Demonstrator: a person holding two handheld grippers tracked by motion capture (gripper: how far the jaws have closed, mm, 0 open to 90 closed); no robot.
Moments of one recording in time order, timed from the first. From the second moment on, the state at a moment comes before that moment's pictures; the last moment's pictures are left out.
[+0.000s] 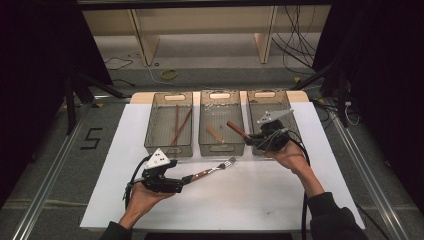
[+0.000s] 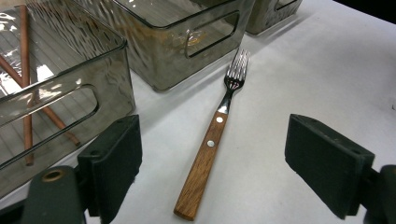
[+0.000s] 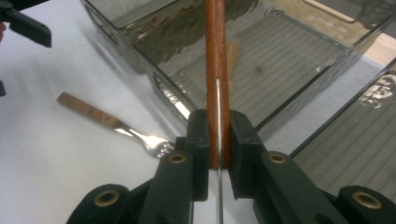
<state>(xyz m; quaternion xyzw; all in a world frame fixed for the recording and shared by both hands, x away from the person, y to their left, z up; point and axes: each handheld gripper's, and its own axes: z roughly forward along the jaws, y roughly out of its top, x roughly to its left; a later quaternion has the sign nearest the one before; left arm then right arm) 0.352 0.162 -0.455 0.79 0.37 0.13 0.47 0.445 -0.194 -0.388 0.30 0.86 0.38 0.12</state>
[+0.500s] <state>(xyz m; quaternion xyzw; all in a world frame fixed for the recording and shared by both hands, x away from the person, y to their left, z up) 0.351 0.165 -0.457 0.79 0.37 0.13 0.47 0.469 -0.200 -0.376 0.33 0.85 0.38 0.13</state>
